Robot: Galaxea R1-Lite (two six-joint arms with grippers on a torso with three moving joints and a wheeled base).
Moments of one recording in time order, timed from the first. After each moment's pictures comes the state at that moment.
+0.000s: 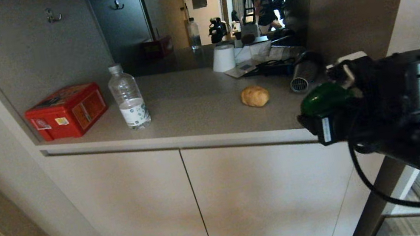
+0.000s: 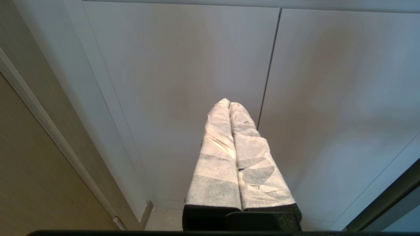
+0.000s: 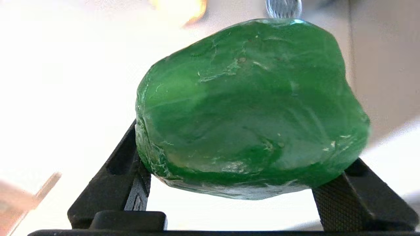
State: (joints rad) left arm 0.00 0.00 0.00 -0.03 0.00 0.00; right arm 0.57 1.57 -0.79 -0.55 -0.47 0.04
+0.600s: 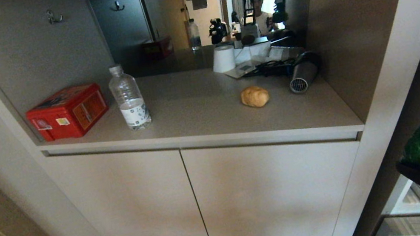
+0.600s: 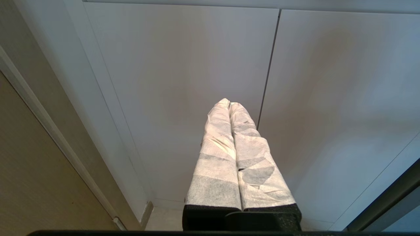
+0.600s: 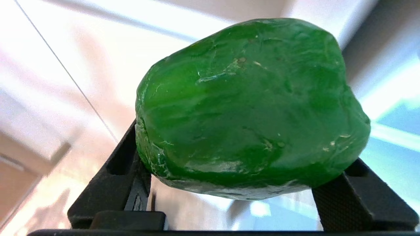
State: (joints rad) left arm 0.00 0.00 0.00 -0.03 0.00 0.00; right arm 0.61 0.98 -0.40 -0.30 -0.49 0.10
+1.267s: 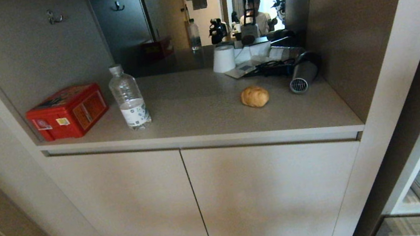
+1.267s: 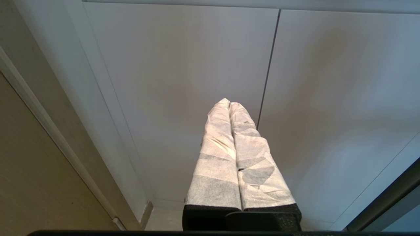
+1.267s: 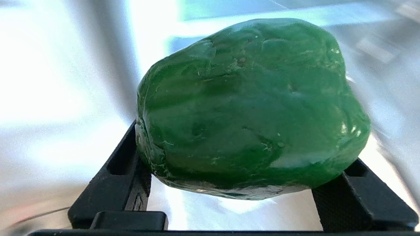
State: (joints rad) left arm 0.00 0.00 0.00 -0.03 0.00 0.00; right arm 0.05 0.80 -0.39 0.09 -0.63 0.16
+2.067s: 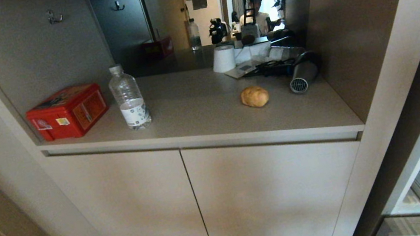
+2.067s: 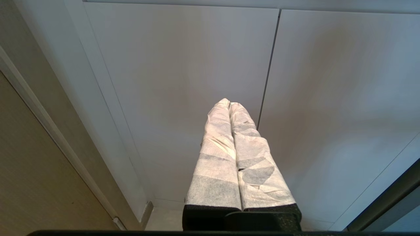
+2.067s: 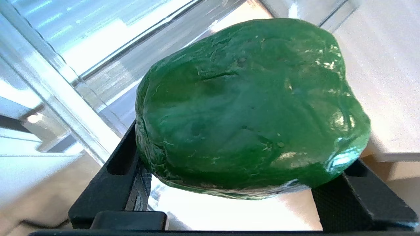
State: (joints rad) left arm 0.00 0.00 0.00 -0.03 0.00 0.00; right arm -0.47 1.14 -0.50 0.12 -0.57 0.19
